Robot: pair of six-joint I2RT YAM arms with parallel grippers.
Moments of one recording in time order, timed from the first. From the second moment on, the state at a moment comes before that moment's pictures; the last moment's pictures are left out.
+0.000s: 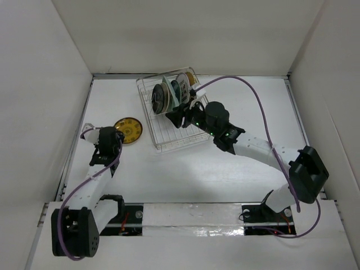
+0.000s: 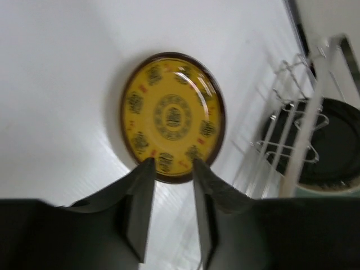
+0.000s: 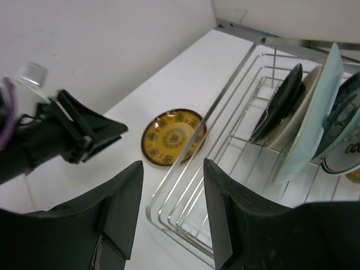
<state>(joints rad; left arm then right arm) -0.08 0.94 0.48 -0.07 -0.41 -1.02 0.83 1.53 1.10 0.41 -0.08 0.28</state>
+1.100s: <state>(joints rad) 0.05 1.05 0.34 0.16 -0.35 -1.07 0.78 1.56 1.08 0.43 -0.26 0.33</state>
